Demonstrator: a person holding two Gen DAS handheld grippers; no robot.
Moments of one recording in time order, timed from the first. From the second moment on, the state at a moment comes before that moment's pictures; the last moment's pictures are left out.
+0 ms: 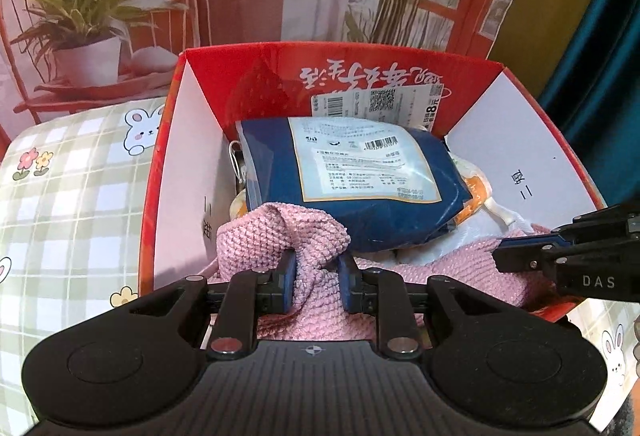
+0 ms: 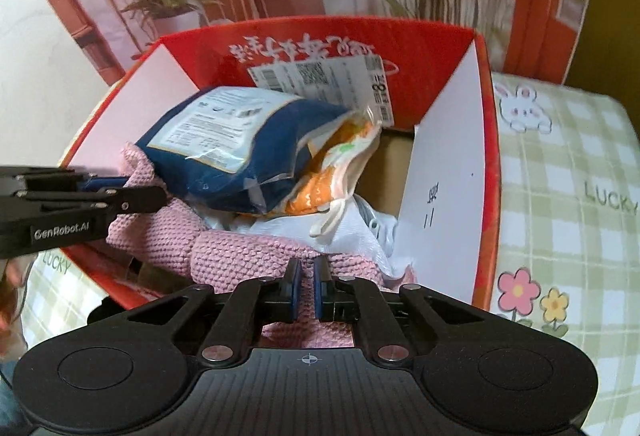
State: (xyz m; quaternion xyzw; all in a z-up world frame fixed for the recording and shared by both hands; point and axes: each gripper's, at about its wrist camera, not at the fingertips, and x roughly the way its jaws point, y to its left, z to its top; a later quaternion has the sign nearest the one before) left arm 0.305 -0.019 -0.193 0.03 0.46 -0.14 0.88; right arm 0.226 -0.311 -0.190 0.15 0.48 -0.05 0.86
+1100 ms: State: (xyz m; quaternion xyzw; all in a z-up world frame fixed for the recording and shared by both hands) left arm 0.168 -0.006 -0.149 0.03 0.32 -0.16 0.93; right arm 0.116 -0.234 -0.136 0.05 0.25 -0.07 0.96
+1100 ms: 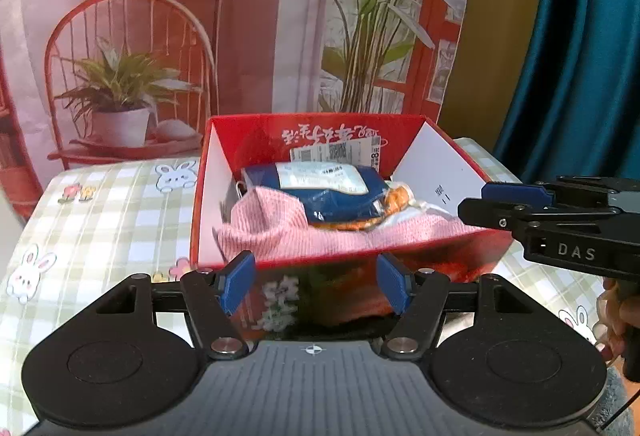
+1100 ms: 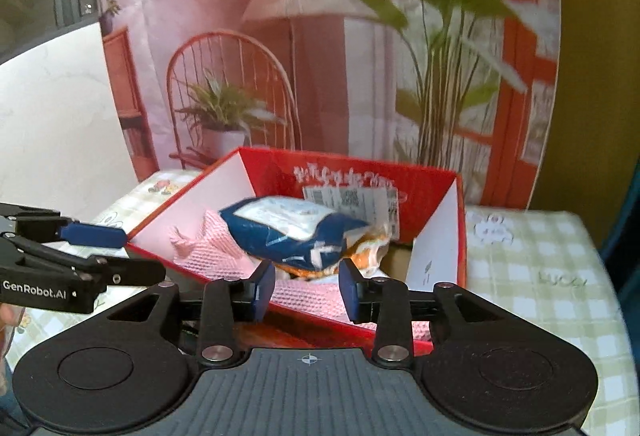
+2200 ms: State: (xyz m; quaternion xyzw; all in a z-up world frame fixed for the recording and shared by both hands) left arm 0.117 -0.001 -0.225 -0.05 0.36 -0.18 0.91; right arm 0.046 -0.168 -0.239 0.04 0.29 -0.05 0.96
